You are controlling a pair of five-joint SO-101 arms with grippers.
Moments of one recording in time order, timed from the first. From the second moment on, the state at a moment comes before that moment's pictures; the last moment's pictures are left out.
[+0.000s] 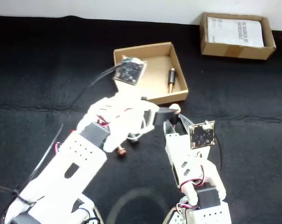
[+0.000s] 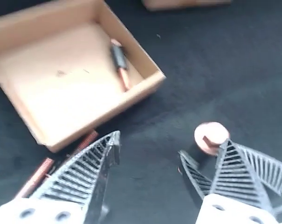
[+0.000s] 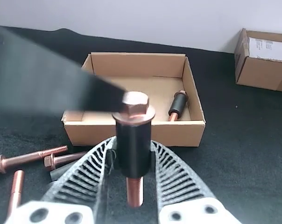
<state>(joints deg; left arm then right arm) 25.0 -37.1 42.2 35.8 17.7 -17.9 -104.1 95.0 32.9 -0.4</state>
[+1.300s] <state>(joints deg) -5.9 -85.4 96.0 13.7 17.7 -9.3 -50.4 50.2 33.0 -0.4</state>
